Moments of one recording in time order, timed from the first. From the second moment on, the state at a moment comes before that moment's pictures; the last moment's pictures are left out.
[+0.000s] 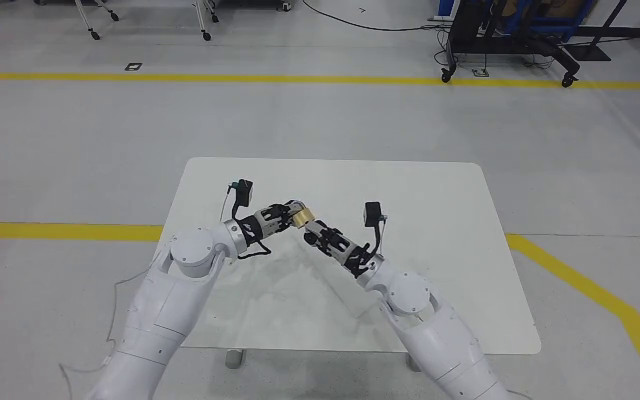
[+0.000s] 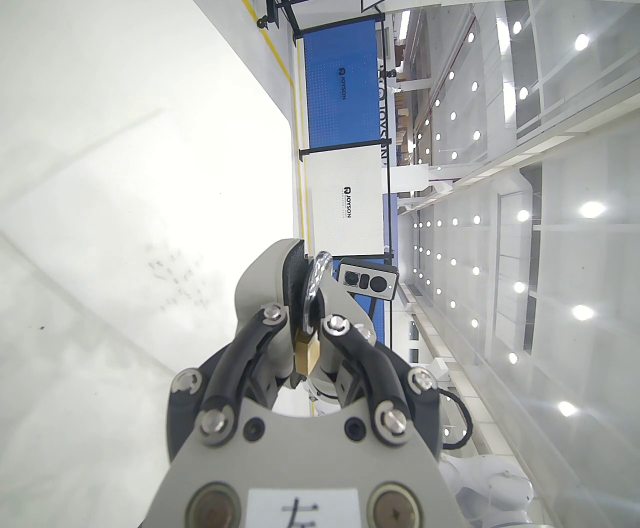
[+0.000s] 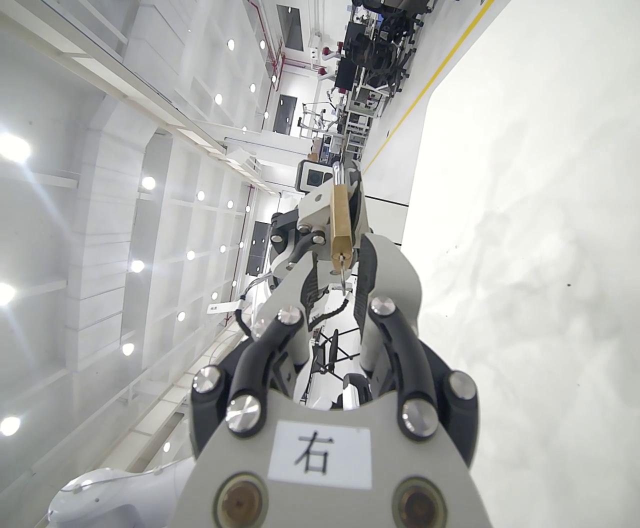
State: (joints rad) left arm 1.09 -1.21 -1.16 -1.32 -0.25 0.00 -0.76; right arm -1.35 -1.38 1.07 -1.47 0.10 -0.19 0.37
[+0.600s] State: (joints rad) left arm 1.10 -1.21 -1.17 -1.33 -0.26 -0.01 -0.74; right arm -1.33 -1.39 1.07 -1.45 0.18 -0.14 0.36
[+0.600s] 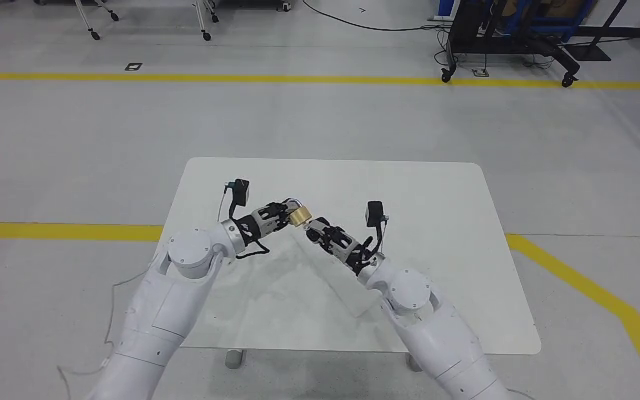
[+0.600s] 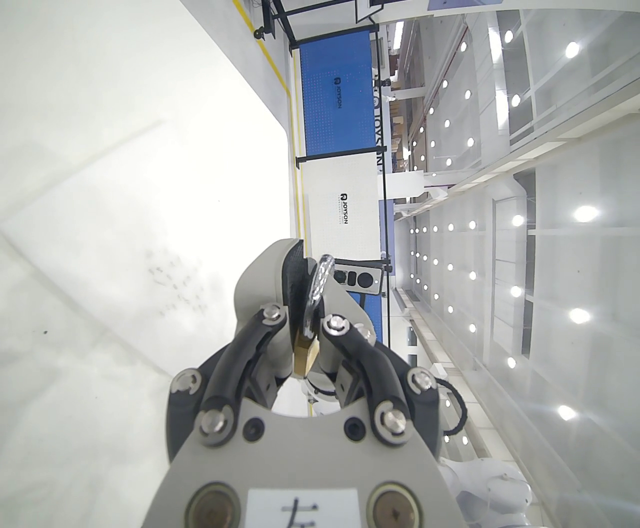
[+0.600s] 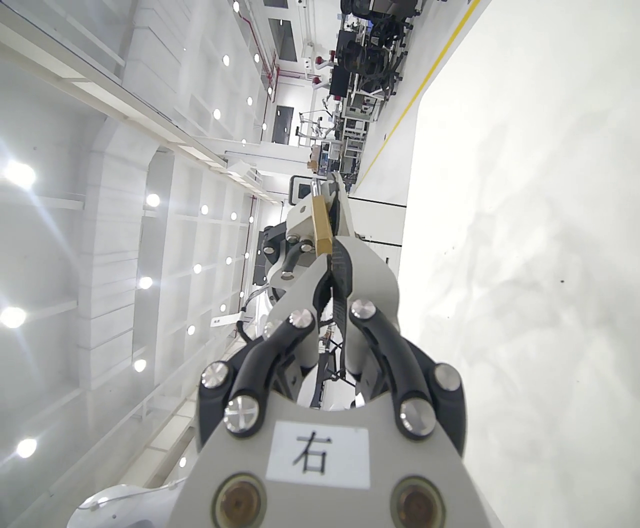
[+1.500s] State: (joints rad) left arm 1.15 -1.20 -1.19 -1.41 -0.18 -0.13 -0.64; right arm -1.17 -1.41 1.13 -1.16 1.01 0.30 0.90
